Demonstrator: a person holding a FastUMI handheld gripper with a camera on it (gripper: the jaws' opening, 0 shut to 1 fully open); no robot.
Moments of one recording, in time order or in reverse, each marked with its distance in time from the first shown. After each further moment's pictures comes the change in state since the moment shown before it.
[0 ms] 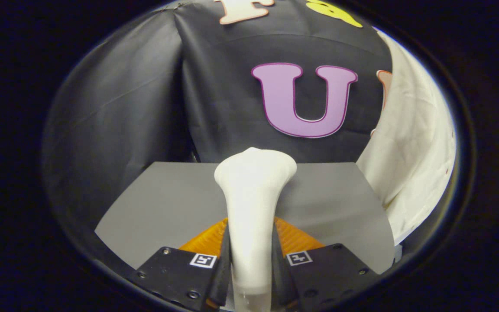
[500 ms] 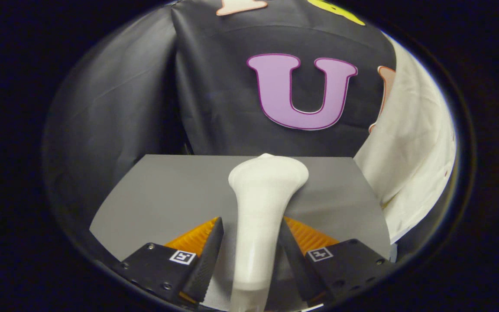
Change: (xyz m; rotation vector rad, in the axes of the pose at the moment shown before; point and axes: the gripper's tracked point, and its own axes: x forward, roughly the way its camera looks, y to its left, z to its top) arm 0.014 -0.015 -0.024 -0.028 0.177 -0.092
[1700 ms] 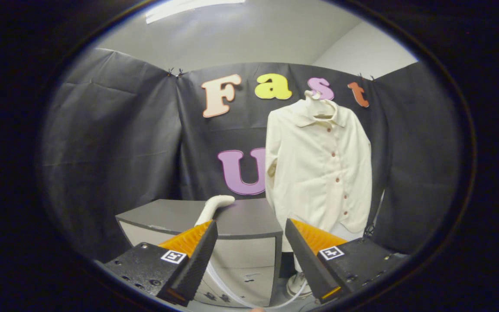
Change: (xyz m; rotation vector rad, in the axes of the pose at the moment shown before) arm -0.278 -0.095 -0.068 0.086 -0.646 -0.107
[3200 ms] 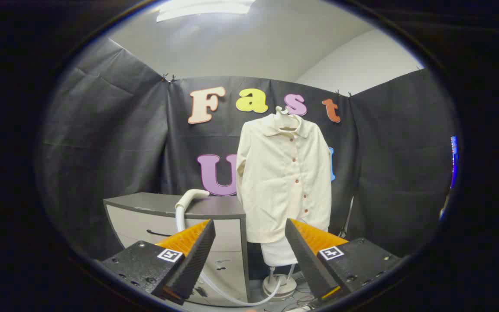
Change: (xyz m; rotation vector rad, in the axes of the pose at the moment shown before) arm -0.128 -0.062 -0.034 -0.046 -0.119 -0.174
